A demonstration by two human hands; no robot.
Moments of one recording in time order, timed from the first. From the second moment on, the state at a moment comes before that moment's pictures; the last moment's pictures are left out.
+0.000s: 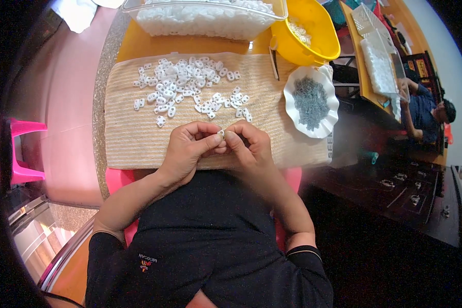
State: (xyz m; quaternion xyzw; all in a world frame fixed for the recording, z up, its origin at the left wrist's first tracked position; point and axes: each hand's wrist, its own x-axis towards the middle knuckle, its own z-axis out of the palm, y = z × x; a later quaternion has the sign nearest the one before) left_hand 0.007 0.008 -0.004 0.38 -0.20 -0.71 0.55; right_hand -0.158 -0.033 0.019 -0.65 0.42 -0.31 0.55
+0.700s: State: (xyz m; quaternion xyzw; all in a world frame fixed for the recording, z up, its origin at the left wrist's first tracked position) left_hand 0.006 0.008 -0.005 0.37 -0.18 -0.72 0.56; right_hand -0.160 -0.039 0.022 -0.71 0.39 -0.31 0.49
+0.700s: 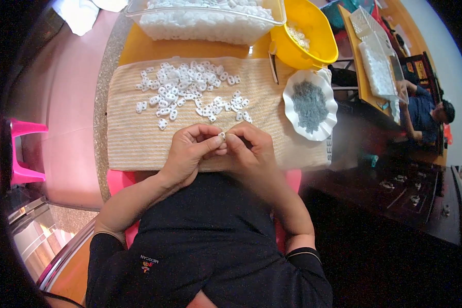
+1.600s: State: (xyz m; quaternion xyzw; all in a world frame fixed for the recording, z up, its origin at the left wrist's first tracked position) left_hand 0.012 0.006 0.000 0.36 -0.14 -0.73 0.57; right_hand -0.134 -0.154 0.023 -0.88 0.40 -0.22 0.14
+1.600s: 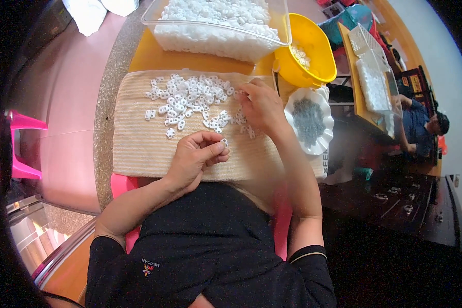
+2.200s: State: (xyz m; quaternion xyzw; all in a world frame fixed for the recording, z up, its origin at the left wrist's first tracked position) left_hand 0.016 0.004 0.003 0.34 -0.13 -0.72 0.59; right_hand -0.136 -0.126 0.022 -0.86 0.38 -0.27 0.20
